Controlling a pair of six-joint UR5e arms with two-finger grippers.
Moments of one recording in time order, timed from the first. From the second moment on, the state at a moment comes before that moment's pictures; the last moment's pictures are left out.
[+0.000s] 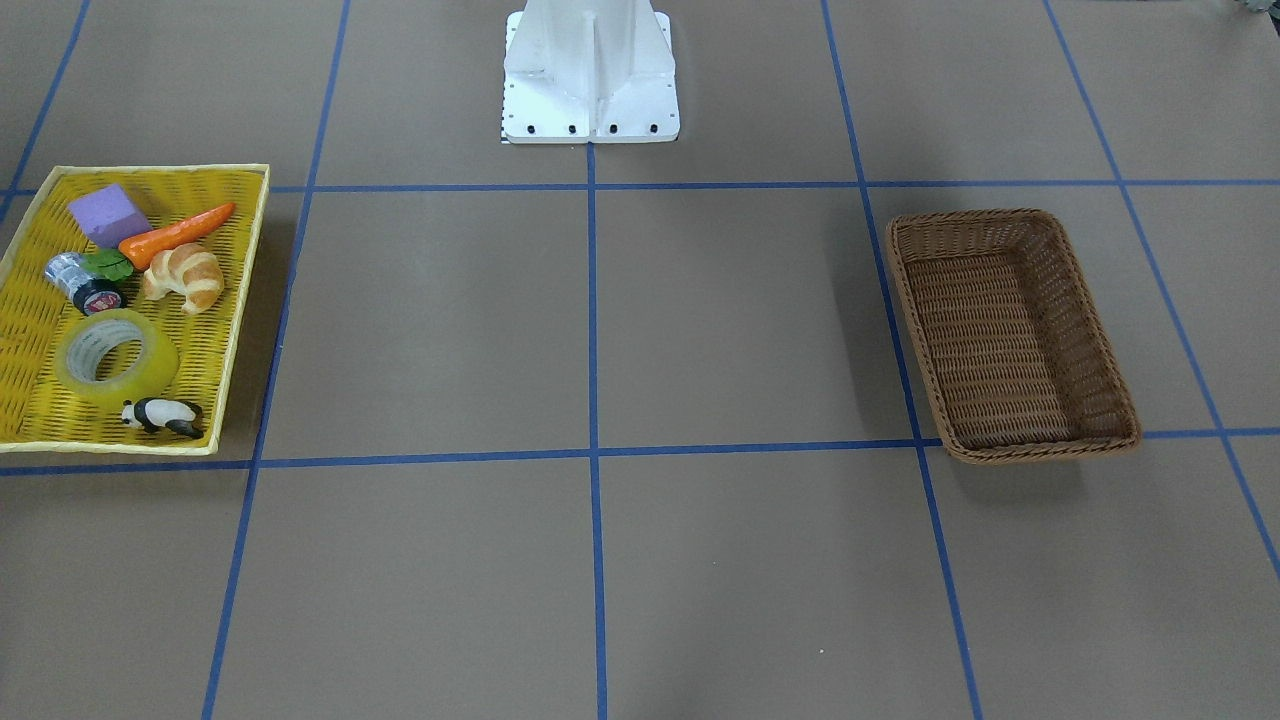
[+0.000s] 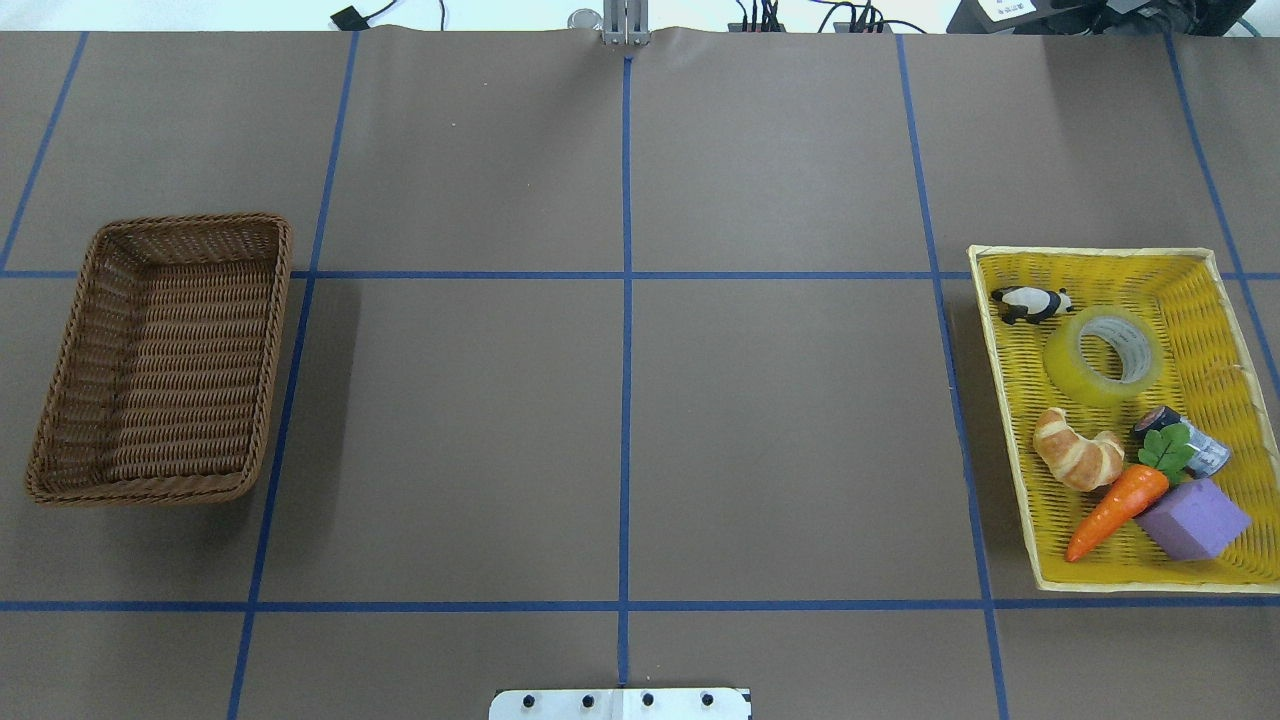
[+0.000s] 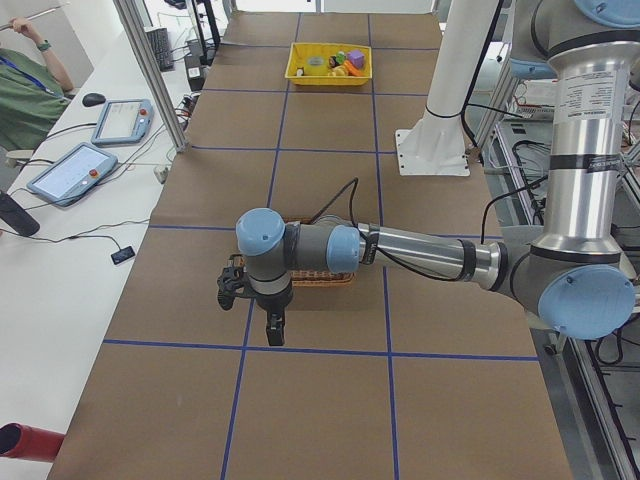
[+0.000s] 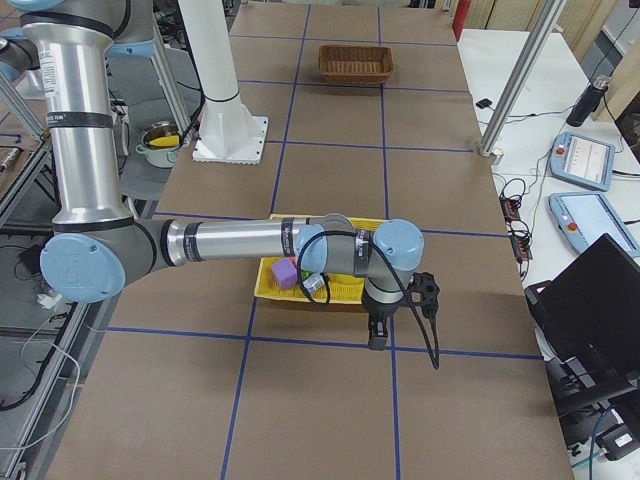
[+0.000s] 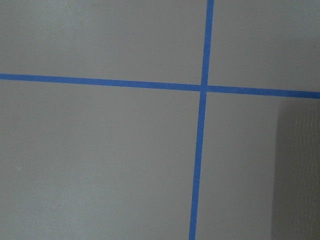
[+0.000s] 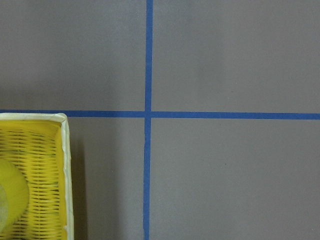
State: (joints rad) left arm -1.54 -1.56 -1.74 -1.44 -2.27 -0.10; right arm 1.61 -1.50 1.61 -1.72 2.30 -0.07
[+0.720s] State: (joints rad) left arm -1.54 -1.54 -1.80 -1.43 -2.26 -0.10; right arm 1.61 -1.49 1.61 -1.72 2.33 -0.07
